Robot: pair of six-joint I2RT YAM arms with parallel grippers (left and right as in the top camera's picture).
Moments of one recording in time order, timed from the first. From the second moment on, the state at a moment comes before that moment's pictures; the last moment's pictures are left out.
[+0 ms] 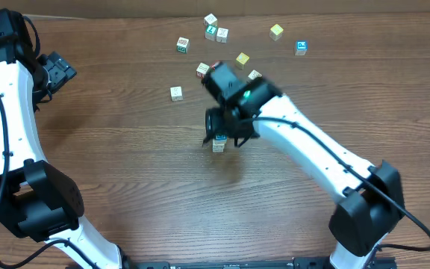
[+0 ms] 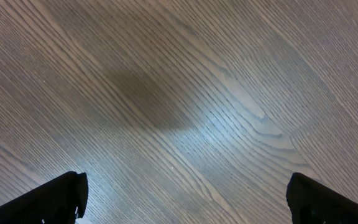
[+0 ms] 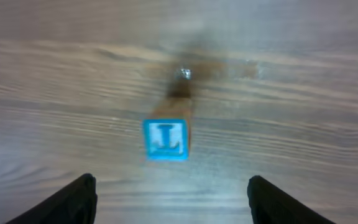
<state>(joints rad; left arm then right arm) 0.33 1.94 1.92 -1.20 -0.11 -0.52 0.67 1.88 1.70 -1.15 0.00 0.63</state>
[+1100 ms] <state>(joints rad) 0.33 1.94 1.92 -1.20 -0.11 -0.52 0.70 2.12 1.83 -1.21 0.00 0.65</state>
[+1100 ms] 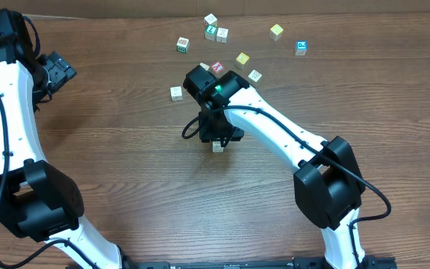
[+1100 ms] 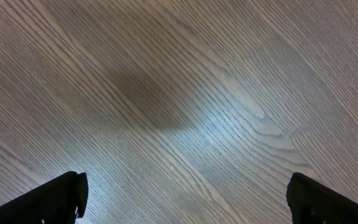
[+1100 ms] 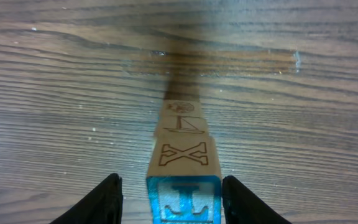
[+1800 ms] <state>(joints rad) 0.33 1.94 1.92 -1.20 -0.11 -0.52 0.70 2.12 1.81 -1.21 -0.02 0.69</state>
